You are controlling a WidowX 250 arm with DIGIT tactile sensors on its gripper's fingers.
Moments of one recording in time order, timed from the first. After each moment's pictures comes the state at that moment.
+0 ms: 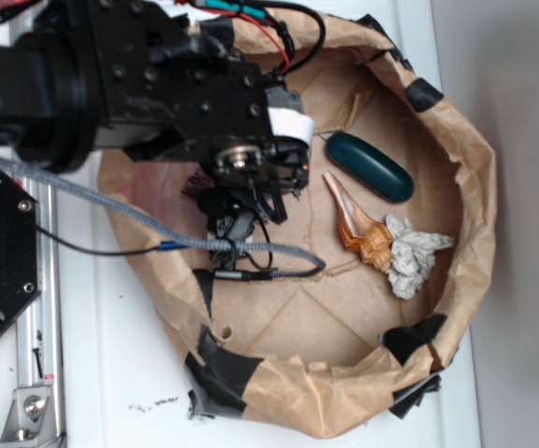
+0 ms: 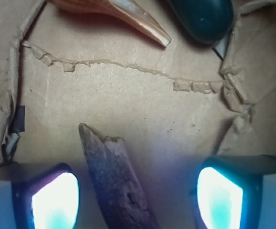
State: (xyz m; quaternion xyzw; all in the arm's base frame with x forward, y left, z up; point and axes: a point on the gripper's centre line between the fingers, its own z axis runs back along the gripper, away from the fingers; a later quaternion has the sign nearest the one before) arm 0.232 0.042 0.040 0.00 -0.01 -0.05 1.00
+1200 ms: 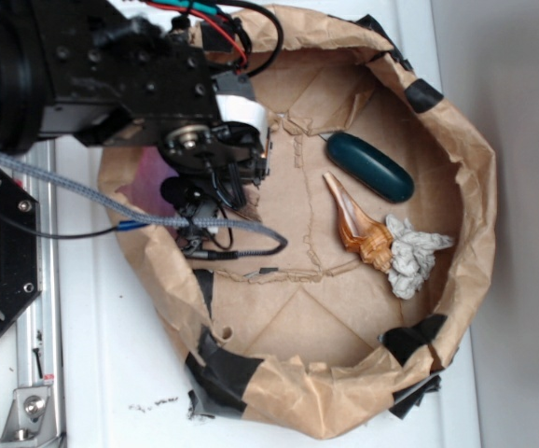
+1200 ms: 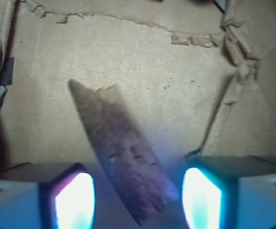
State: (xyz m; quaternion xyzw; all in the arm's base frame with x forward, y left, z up) arm 0.210 0.052 0.034 0.00 -0.02 -0.05 1.00
